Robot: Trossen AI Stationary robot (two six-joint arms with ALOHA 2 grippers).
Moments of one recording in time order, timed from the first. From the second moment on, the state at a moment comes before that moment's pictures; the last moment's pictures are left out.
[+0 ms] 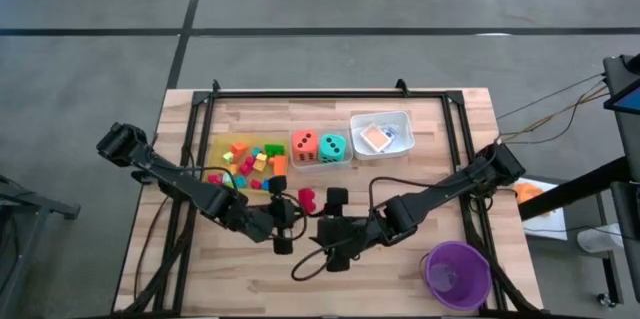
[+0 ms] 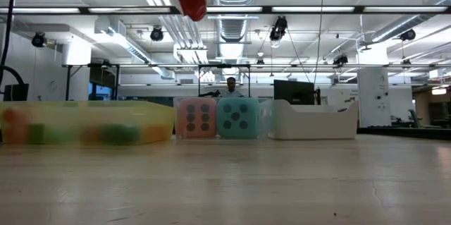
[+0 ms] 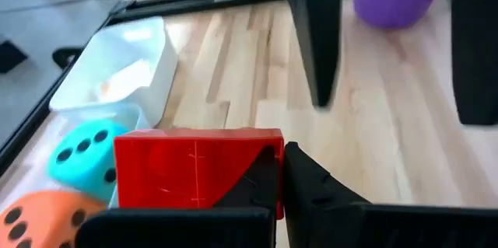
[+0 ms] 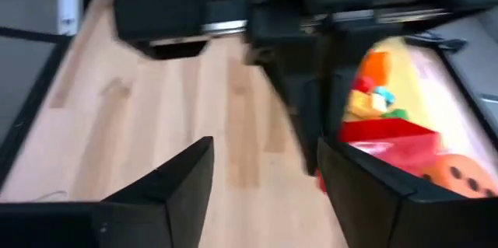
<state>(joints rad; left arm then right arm) -0.50 1.47 1.00 -0.18 -0.60 -0.19 0.45 1.86 1.61 -0.45 0.49 0.17</state>
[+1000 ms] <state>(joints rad) 0.04 1.41 0.91 -0.85 -0.22 -0.47 0.56 1.85 1.41 -0.76 0.52 0.62</state>
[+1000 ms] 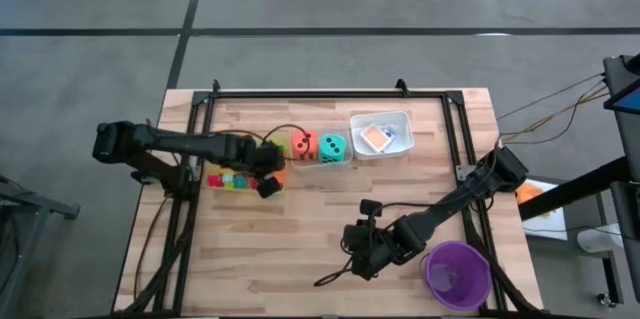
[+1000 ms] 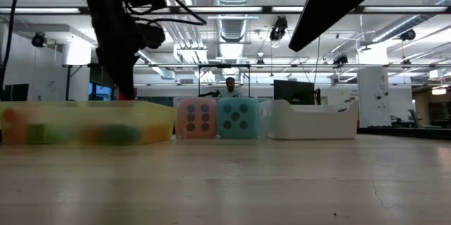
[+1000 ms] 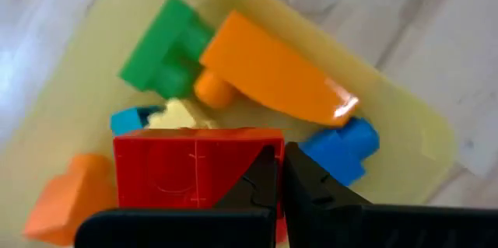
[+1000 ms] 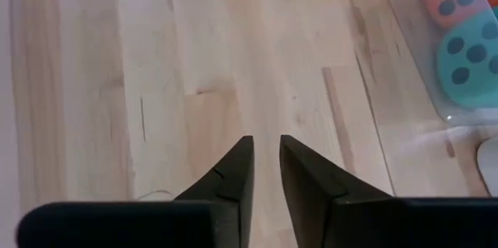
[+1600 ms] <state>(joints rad) 0.09 1.41 0.73 -0.60 -0.08 -0.45 0.56 1.85 1.39 -0.75 0.52 0.62</state>
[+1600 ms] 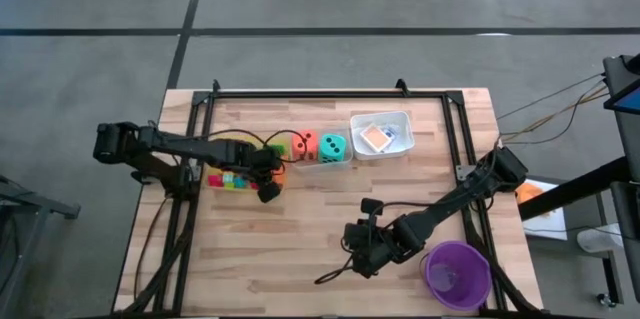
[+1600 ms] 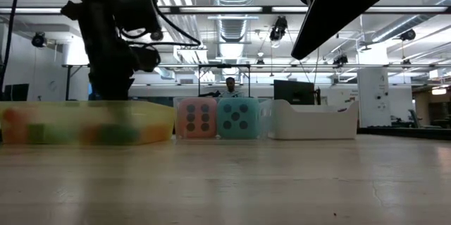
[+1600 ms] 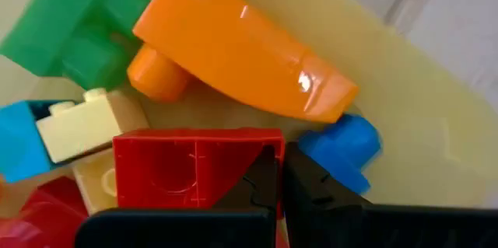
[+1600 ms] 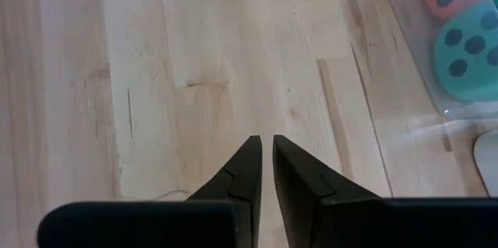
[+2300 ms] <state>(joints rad) 0.09 1.41 0.65 -0.46 -0.07 -0.50 0.56 1.85 1.39 -0.75 0.52 0.61</state>
